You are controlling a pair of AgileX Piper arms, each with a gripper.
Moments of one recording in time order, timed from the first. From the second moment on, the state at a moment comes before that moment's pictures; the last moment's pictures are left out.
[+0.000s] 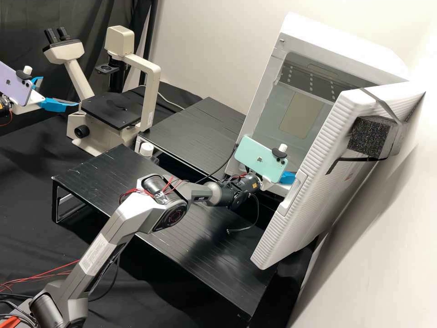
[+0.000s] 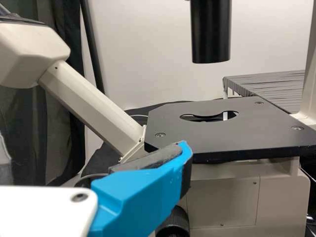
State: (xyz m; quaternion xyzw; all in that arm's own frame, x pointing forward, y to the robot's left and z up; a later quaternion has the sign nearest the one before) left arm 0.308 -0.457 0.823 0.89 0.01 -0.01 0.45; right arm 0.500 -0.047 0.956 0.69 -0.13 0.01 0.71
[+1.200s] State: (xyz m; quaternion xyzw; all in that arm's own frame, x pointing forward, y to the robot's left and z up) left arm 0.308 -0.457 0.823 0.89 0.01 -0.01 0.45; right arm 0.268 -0.002 0.887 0.74 -0.11 0.12 0.66
